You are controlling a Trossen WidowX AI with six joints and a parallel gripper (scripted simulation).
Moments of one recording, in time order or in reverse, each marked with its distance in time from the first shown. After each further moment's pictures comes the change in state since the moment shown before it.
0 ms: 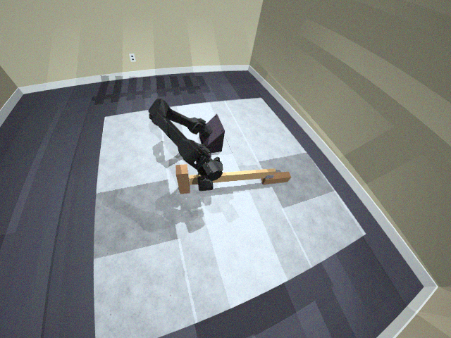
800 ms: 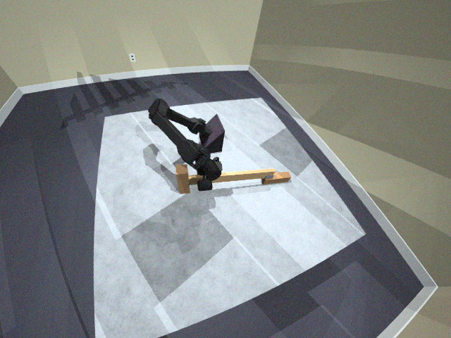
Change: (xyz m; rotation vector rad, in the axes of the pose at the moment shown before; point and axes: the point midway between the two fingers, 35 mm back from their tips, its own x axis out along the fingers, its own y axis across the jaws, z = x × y) arm 0.000 0.000 -0.003 -0.001 -0.001 0.000
